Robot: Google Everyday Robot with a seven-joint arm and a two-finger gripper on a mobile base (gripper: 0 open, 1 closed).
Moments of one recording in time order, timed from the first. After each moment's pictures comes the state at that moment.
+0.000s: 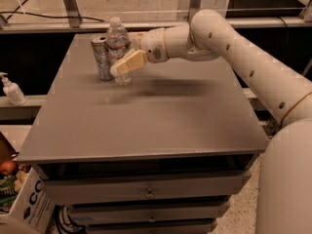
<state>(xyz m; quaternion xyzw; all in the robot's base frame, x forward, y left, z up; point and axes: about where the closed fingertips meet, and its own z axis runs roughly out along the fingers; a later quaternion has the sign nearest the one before) 0.692 0.096 0.900 -0.52 0.59 0.39 0.47</state>
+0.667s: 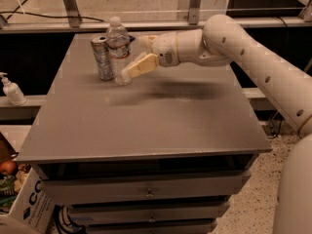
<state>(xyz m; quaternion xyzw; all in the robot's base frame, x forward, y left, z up) 0.684 0.069 0.894 -0.50 0.61 0.39 0.48</state>
